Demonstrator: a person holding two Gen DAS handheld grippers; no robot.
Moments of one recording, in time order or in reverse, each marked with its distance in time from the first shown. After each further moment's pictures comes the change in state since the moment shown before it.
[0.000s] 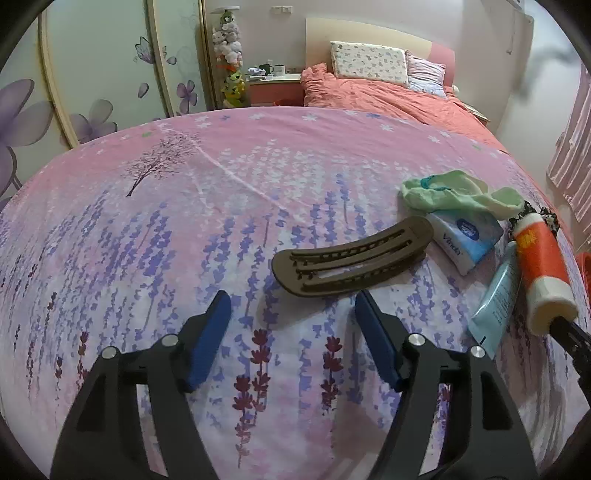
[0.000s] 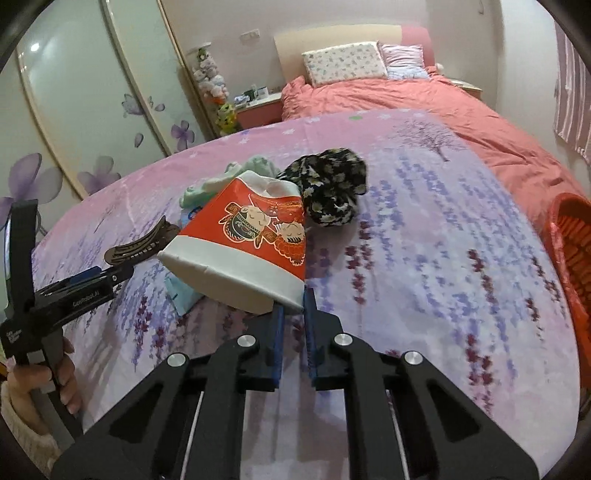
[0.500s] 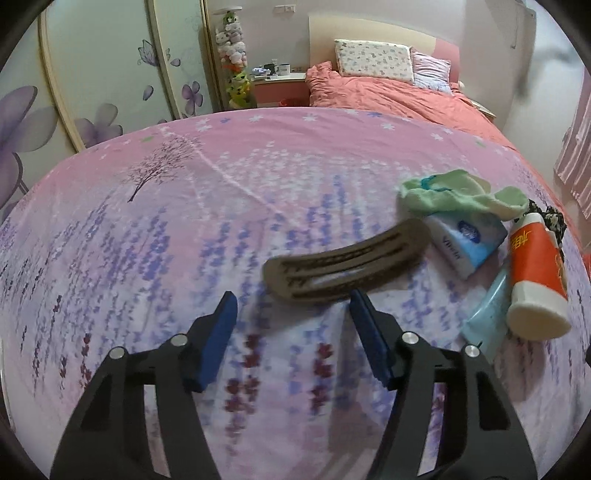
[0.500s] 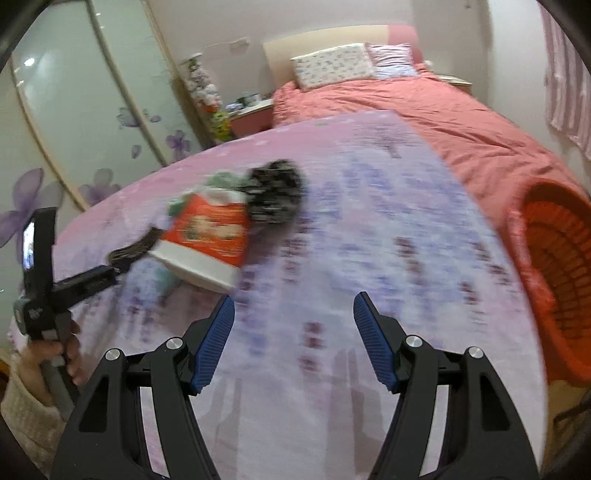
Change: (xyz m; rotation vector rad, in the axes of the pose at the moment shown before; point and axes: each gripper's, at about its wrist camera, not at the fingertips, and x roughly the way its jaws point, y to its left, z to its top) left arm -0.004 -0.007 0.001 0.005 0.004 0.036; right arm -0.027 -0.029 -0.002 0.021 -0.004 0.035
